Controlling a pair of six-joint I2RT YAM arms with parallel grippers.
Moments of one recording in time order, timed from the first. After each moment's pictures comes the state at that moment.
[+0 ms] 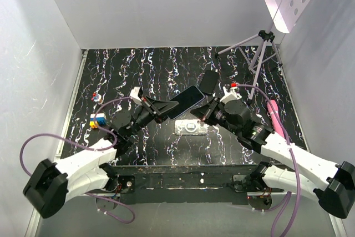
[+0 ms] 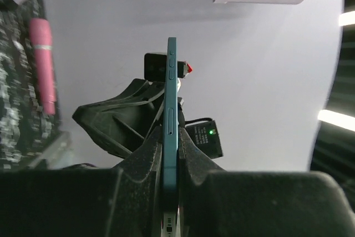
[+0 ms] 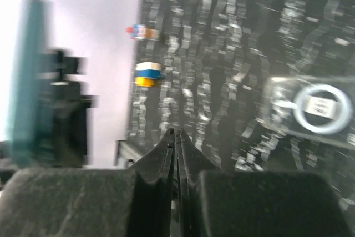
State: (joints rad) left arm -0.70 1.04 0.40 0.84 0.19 -1.71; right arm 0.86 0.94 0.66 0.04 0.05 1.08
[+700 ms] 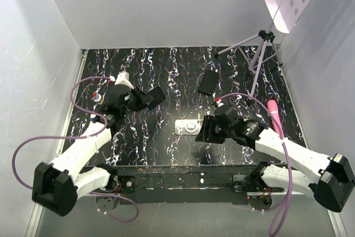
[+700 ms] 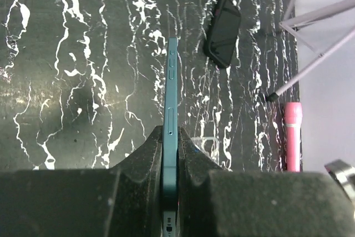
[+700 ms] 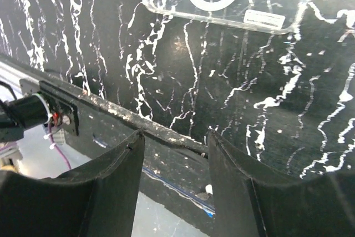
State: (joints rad) left arm -0.44 1.00 0.72 -0.10 -0.03 -0.77; right arm 0.85 1.00 0.68 -0.52 -0.09 0.86
